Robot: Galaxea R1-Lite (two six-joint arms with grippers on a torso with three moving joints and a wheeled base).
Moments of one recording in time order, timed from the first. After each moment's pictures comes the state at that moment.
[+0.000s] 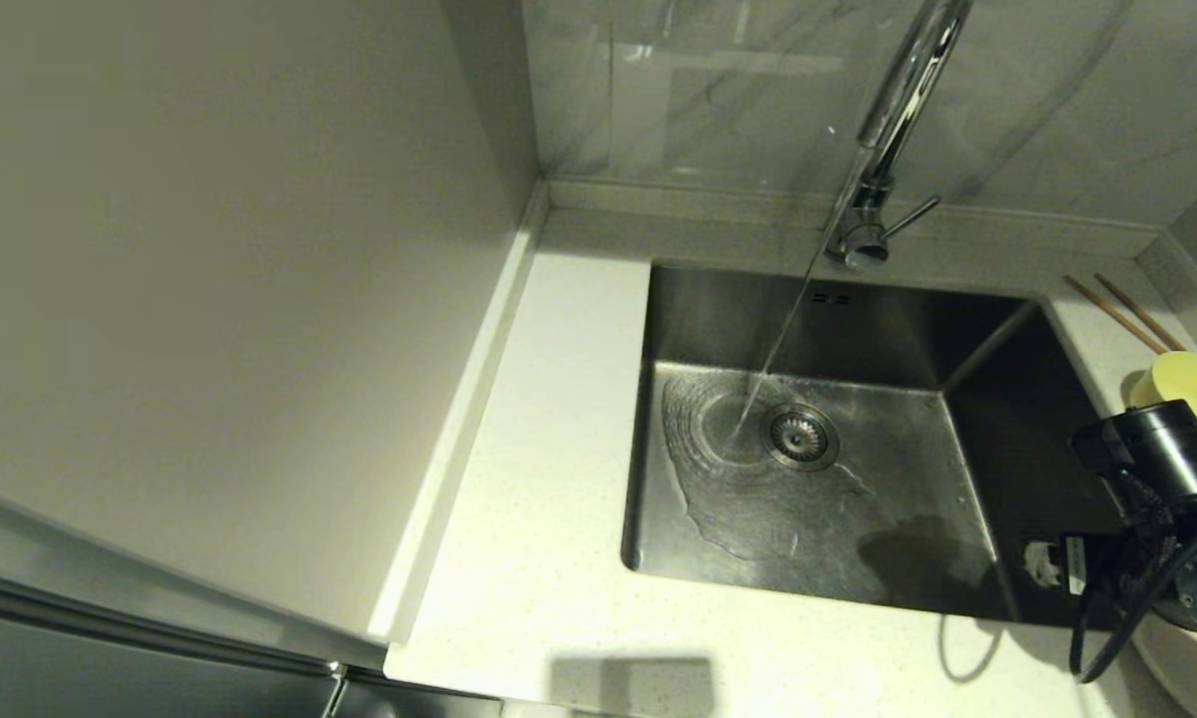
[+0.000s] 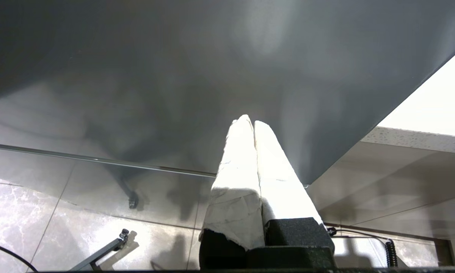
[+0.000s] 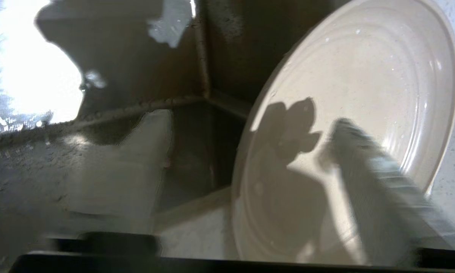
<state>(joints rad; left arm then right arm) 0.00 0.00 0.00 0.00 0.02 -0.02 0.15 1.55 -0.71 0.11 -0.66 0.29</state>
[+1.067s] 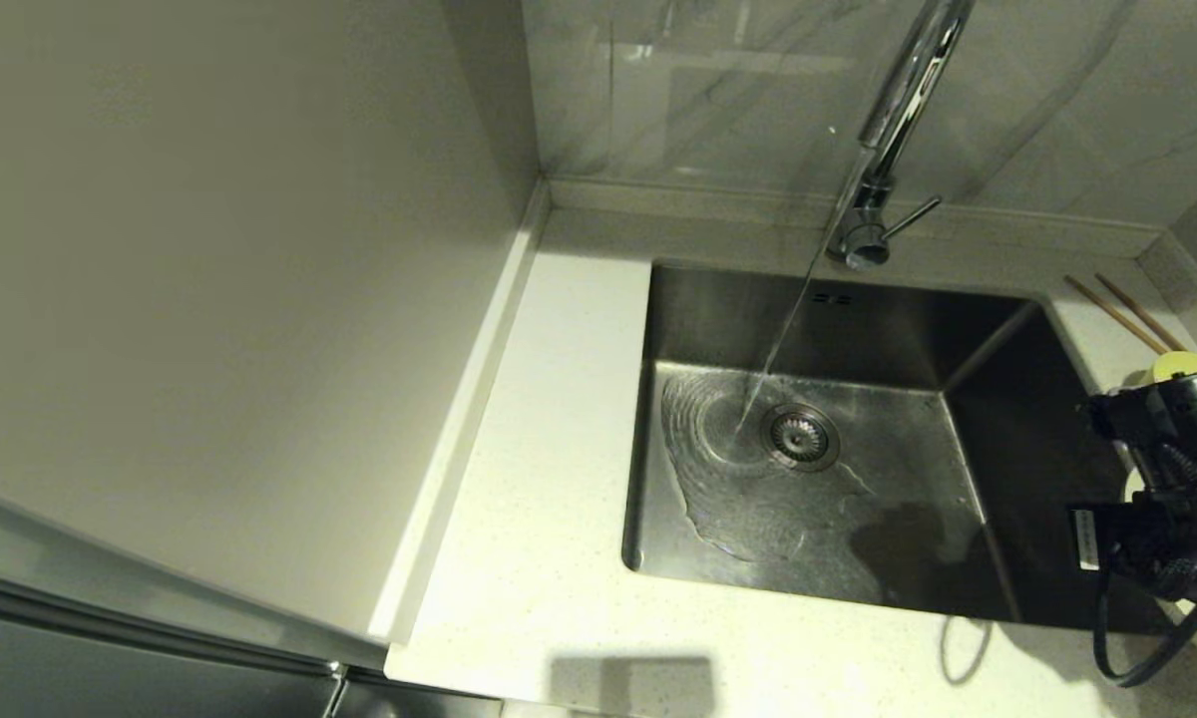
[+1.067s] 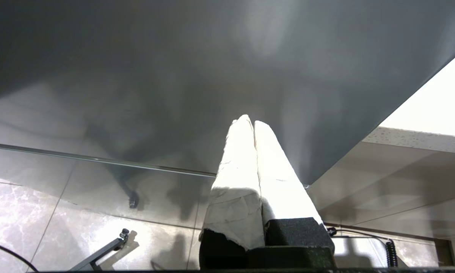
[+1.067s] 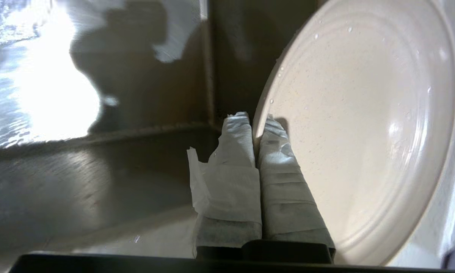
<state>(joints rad) 0.00 0.00 0.00 0.00 0.02 -0.02 0.20 1.46 -0.75 0.11 -0.68 0.19</state>
